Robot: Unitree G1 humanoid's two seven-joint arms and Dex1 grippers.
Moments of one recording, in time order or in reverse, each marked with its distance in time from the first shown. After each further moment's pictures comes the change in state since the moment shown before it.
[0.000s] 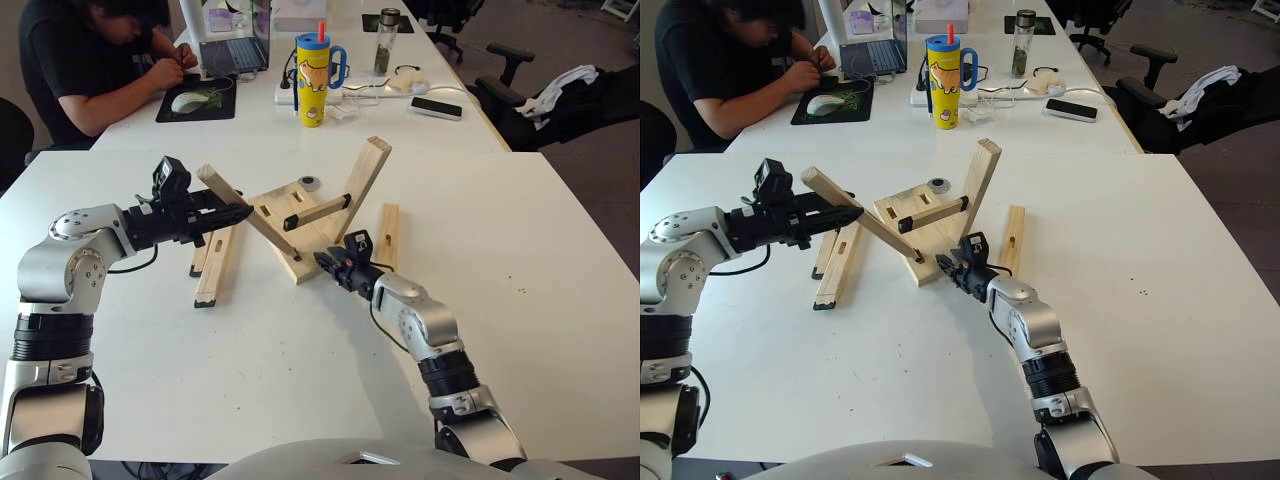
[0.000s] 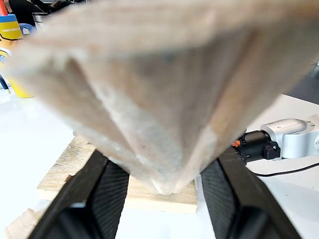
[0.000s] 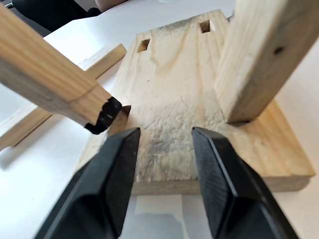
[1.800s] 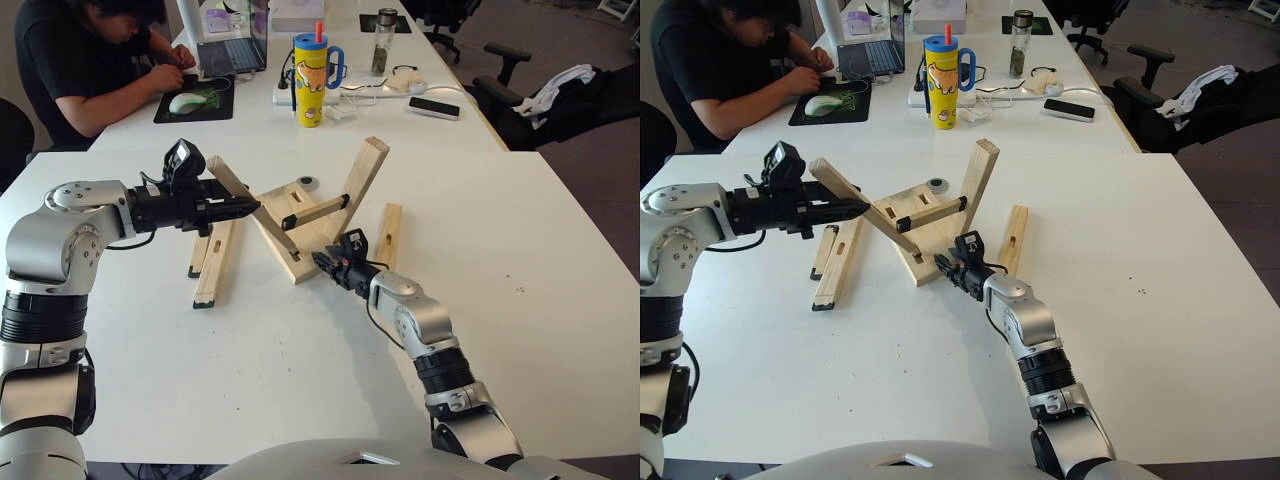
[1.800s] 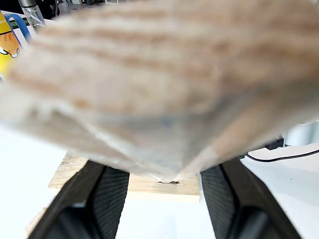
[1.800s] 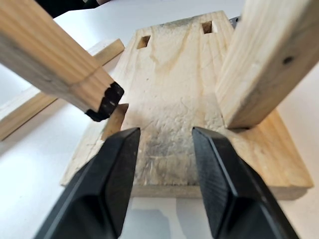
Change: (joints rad) left arm -0.112 0.075 -0.077 -0.090 0.065 0.152 0.019; right arm -0.009 0.015 0.021 0.004 -0.072 0.014 0.020
